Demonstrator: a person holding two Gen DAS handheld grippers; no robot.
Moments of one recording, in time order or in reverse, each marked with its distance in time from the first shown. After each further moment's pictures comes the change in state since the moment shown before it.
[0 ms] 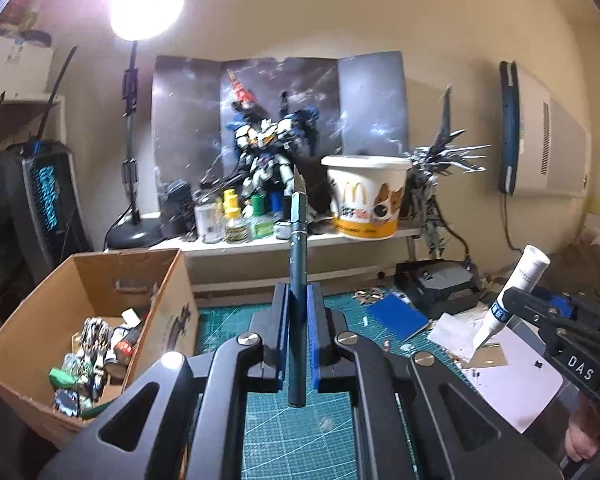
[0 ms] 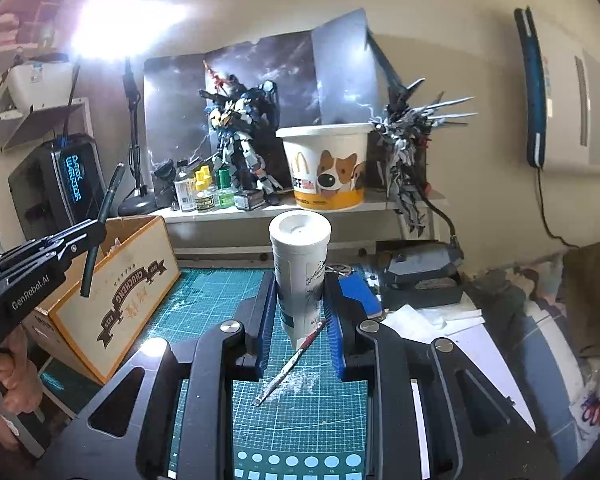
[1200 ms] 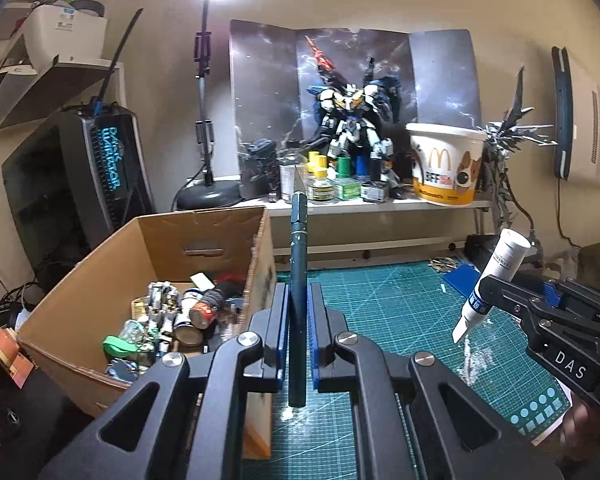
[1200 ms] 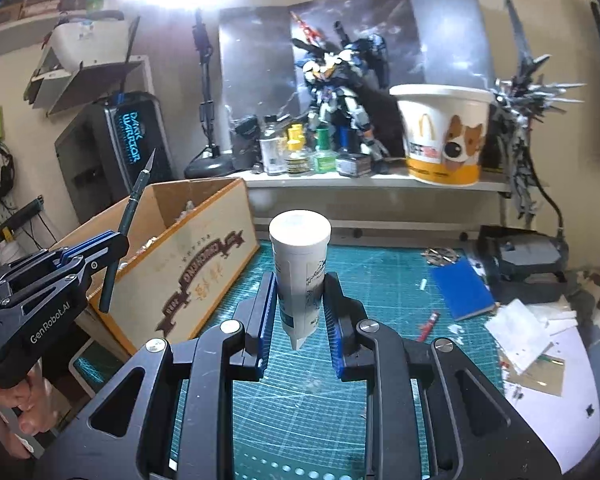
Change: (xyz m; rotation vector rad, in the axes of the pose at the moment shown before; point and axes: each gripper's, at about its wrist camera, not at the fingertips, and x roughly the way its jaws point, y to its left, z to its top) left arm -0.004 0.074 -0.029 -0.032 0.069 0.178; right arm 0.067 0.094 -0.015 -0.081 0.087 0.233
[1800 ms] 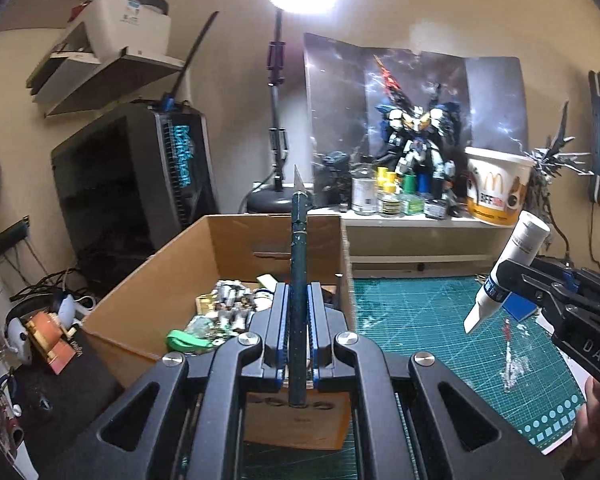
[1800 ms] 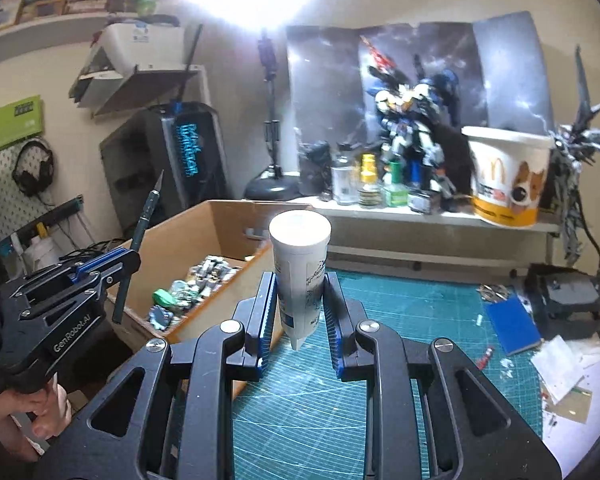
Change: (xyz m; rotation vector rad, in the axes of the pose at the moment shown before) left arm -0.032 0.064 -0.004 -0.074 -0.034 0.147; right arm -0.003 0.067 0.019 -0.080 -0.074 0.134
